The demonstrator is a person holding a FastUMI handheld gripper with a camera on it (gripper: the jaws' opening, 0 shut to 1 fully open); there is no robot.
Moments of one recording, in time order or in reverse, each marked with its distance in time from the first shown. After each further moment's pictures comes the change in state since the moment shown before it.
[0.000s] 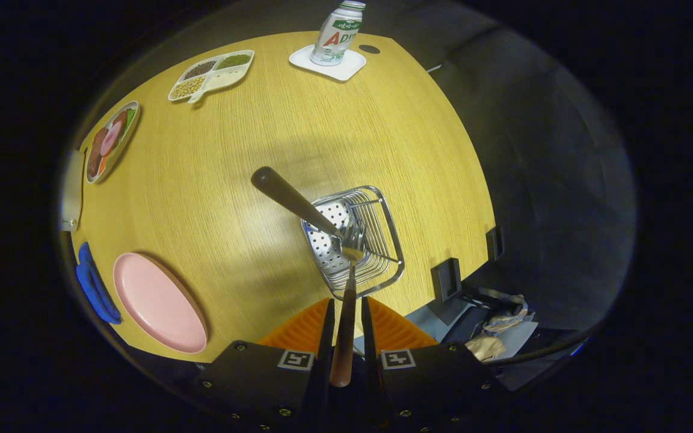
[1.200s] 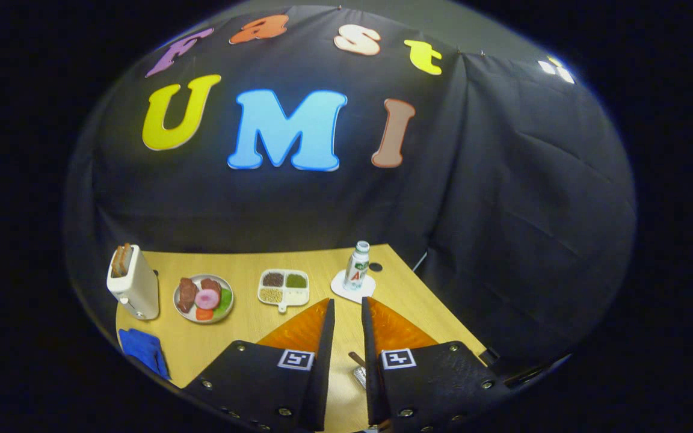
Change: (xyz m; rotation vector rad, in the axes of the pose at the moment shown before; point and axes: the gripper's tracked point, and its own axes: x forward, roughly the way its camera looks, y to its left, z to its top) arm -0.277 0.036 0.078 0.099 -1.169 0.090
